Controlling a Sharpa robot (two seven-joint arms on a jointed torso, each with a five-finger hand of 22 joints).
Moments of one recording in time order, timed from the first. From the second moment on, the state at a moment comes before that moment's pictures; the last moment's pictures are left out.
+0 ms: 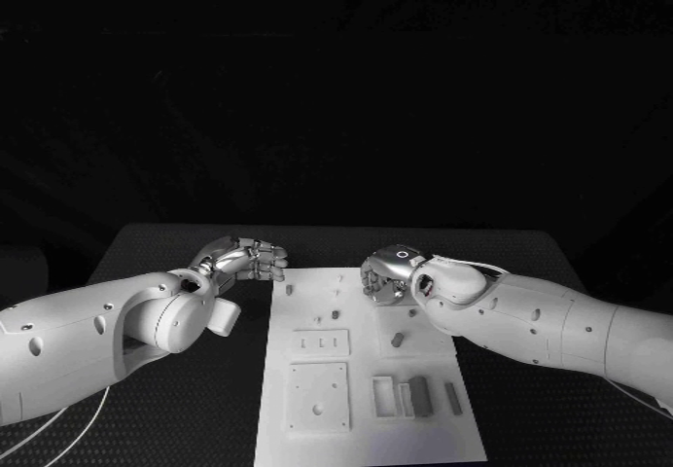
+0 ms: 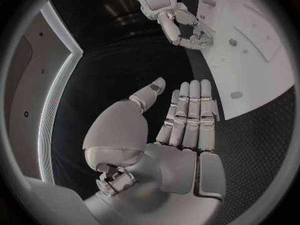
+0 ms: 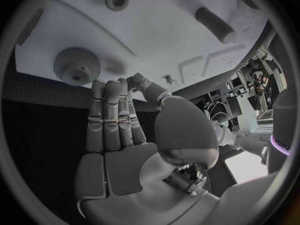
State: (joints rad) left arm 1.33 -0.80 -0.21 1.44 -0.09 -0.30 0.21; left_hand 1.09 -0.07 0.52 -0.27 0.05 0.83 0.18 0.34 0.49 1.15 0.12 0.15 0.15 0.98 0.08 0.41 0.65 0.03 0.96 0.00 0.19 0.67; right arm 1.17 -0.58 -0.10 1.16 -1.77 -0.32 -0.07; right_hand 1.16 -0.06 0.63 -0.29 0.05 0.99 0.13 0.35 0.52 1.29 0.04 0.15 0.43 1.22 -0.06 0.87 0.77 0.25 1.10 0.06 0.54 1.31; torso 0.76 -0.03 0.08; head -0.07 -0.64
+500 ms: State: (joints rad) left arm 1.33 -0.79 -0.21 1.43 -0.09 -0.30 0.21; left_hand 1.09 -0.07 0.52 -0.27 0.05 0.83 0.18 0.34 0.49 1.15 0.12 0.15 0.15 0.98 0.09 0.41 0.65 0.03 0.96 0.00 0.19 0.67; right arm 1.18 -0.48 -0.10 1.14 -1.91 -0.36 -0.21; right_hand 1.16 -0.07 0.63 -0.29 0.05 1.00 0.13 0.35 0.52 1.31 0.04 0.15 0.42 1.22 -0.06 0.89 0.78 0.25 1.11 0.05 0.58 1.31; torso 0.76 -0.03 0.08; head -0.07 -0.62
